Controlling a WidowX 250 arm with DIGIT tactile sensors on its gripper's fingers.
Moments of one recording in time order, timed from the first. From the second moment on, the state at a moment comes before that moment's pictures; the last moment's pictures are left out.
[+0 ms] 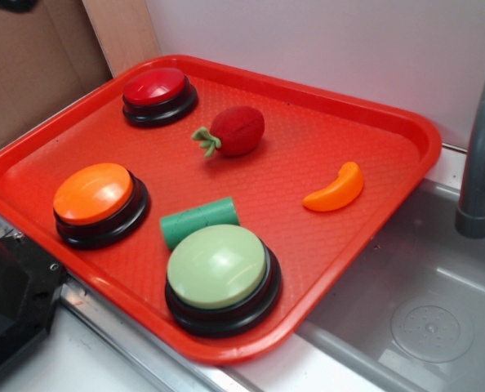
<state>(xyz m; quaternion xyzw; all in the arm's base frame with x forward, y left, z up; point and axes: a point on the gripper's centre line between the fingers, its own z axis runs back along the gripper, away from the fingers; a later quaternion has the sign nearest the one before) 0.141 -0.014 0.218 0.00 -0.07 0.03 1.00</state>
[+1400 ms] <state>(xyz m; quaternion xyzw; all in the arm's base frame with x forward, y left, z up) 0.276 -0.024 0.034 0.01 -0.14 0.02 0.99</state>
